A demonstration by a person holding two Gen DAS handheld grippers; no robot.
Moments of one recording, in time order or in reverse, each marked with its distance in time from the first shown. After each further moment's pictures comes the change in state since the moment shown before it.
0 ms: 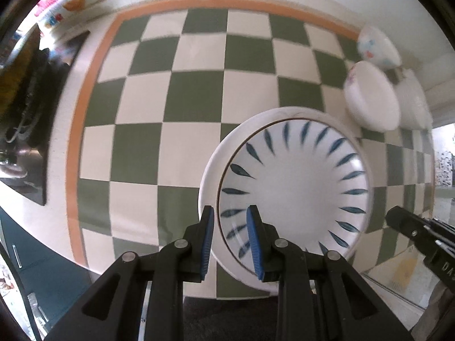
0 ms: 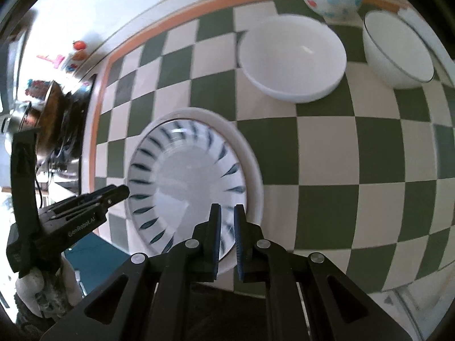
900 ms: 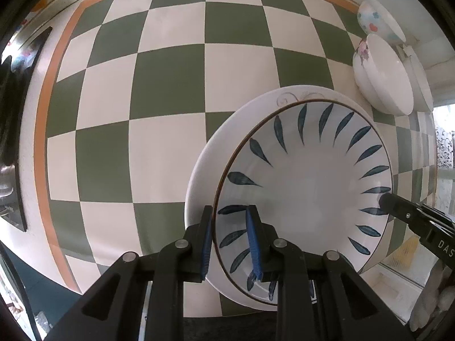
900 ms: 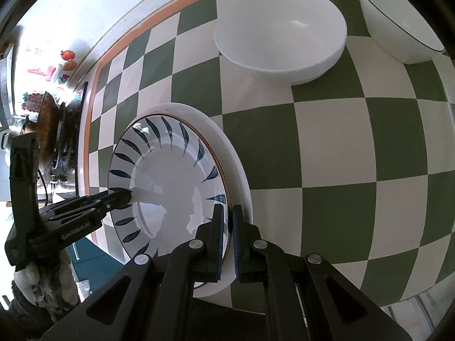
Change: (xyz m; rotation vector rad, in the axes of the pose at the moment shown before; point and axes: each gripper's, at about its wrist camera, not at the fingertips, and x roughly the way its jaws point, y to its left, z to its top) left arm 0.066 -0.004 0.018 0.063 0.132 -0.047; right arm 0.054 -0.033 0.010 0.090 0.030 0.053
